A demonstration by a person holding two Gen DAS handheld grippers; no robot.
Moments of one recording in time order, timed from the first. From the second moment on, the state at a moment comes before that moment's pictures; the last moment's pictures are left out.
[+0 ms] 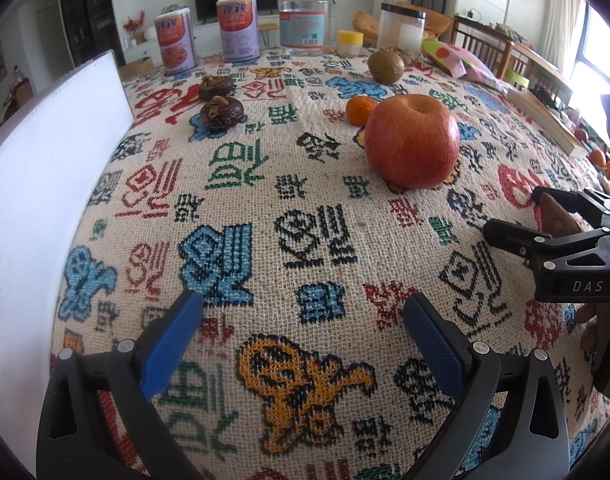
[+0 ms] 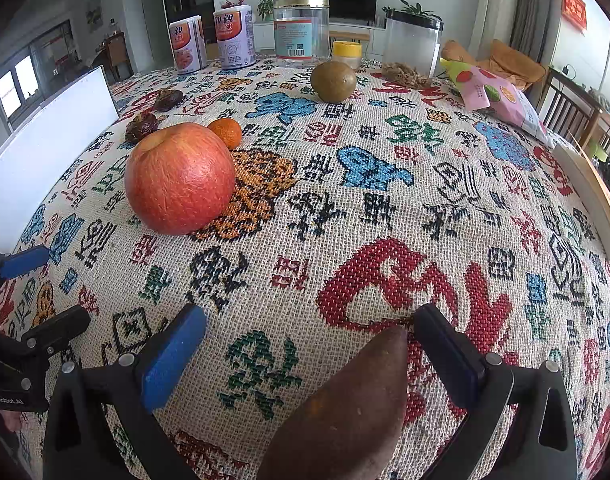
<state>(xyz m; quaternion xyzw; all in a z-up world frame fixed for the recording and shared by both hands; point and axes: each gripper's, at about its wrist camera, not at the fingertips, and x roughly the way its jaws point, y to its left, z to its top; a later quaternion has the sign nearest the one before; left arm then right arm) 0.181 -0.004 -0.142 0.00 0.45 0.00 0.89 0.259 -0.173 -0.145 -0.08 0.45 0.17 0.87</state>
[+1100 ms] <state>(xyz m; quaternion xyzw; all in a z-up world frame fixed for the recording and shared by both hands) 0.221 0.049 -0.132 -0.09 0.43 0.03 0.90 0.248 -0.182 -0.132 -0.05 0.43 0.18 0.88</state>
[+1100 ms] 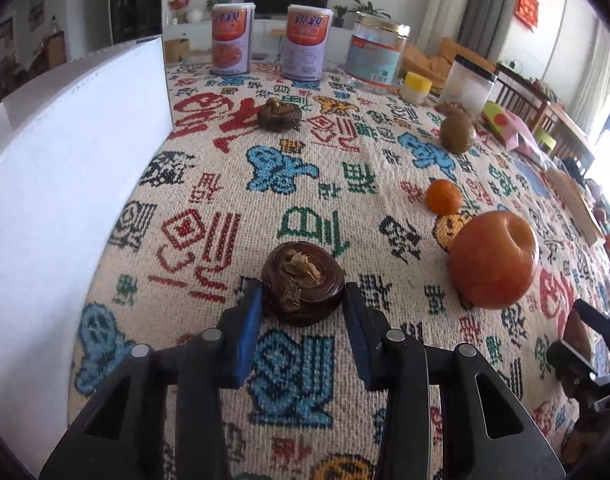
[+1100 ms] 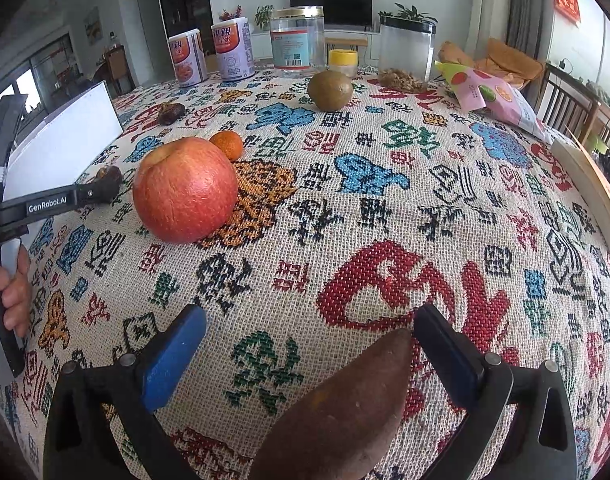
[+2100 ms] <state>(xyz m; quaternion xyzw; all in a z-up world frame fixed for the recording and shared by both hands) 0.150 0.041 -0.132 -0.07 0.44 -0.05 0.90 0.183 -0.279 -0.121 0.20 0.39 0.15 0.89</state>
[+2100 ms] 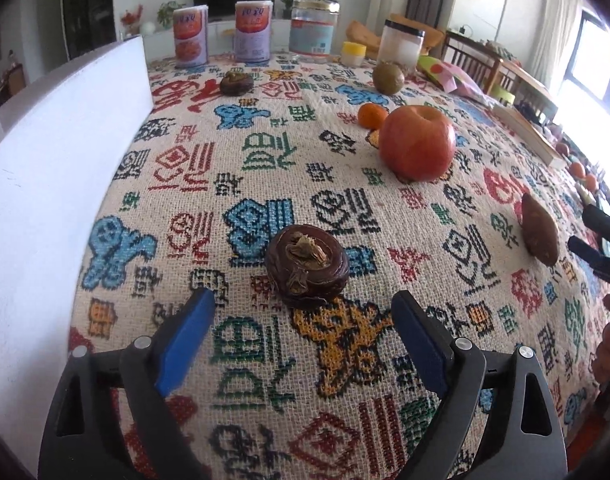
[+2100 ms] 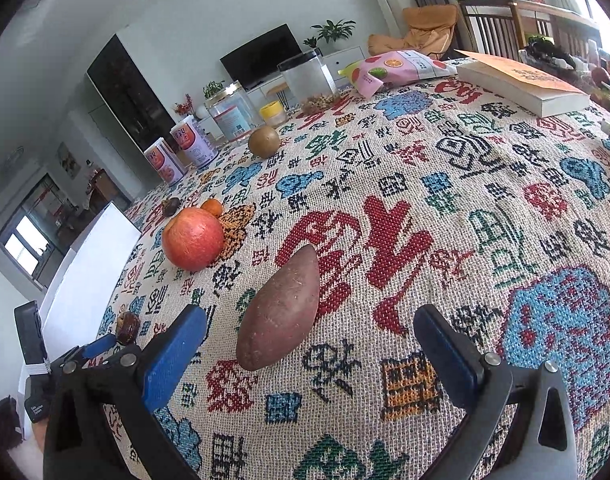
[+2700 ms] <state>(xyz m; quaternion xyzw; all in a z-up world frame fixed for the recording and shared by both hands) 0.165 0.028 -0.127 -0.04 0.44 -0.02 0.90 0.235 -0.262 -0.108 0.28 0.56 0.11 0.77</state>
